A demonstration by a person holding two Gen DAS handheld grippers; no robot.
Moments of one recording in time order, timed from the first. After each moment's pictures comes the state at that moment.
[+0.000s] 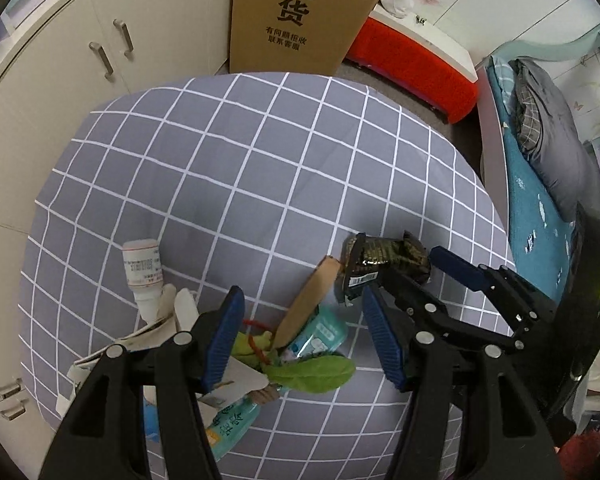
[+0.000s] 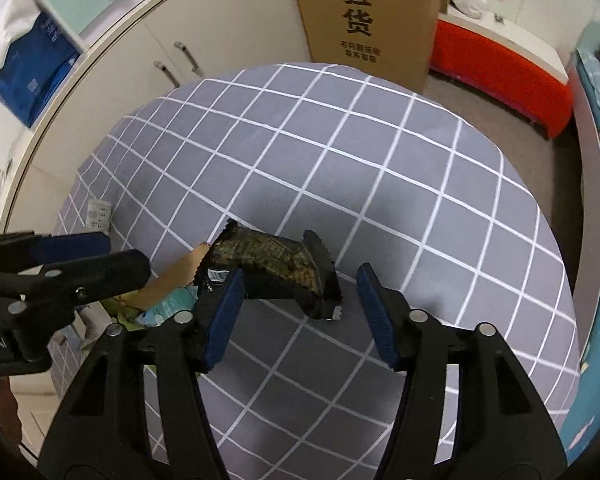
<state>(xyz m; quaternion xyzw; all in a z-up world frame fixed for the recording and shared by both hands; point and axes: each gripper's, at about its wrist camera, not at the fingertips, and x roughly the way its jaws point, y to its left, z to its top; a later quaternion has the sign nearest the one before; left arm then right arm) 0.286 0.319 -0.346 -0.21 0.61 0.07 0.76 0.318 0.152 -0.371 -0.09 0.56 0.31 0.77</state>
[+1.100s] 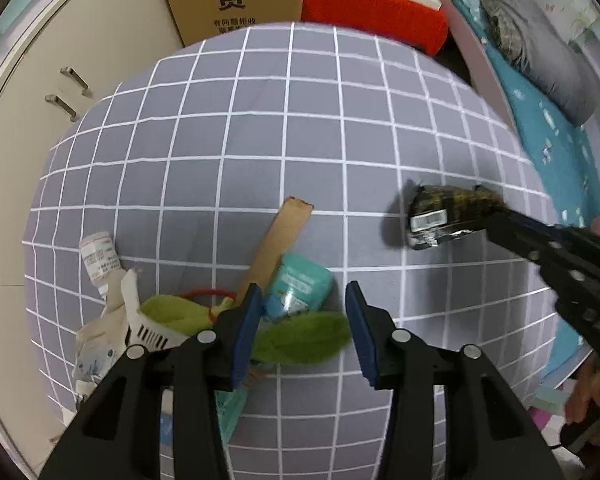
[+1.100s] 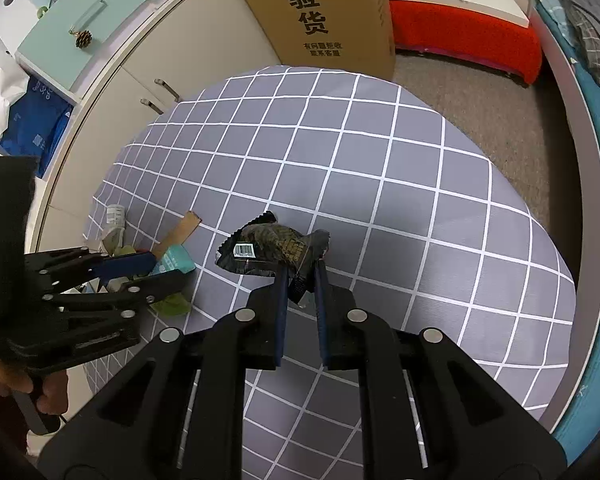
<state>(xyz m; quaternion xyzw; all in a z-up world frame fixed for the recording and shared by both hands) 0.289 0.264 -0.369 -0.06 0.66 0.02 0.75 0.297 0.070 -0.352 0.01 0.58 0.27 0.77</state>
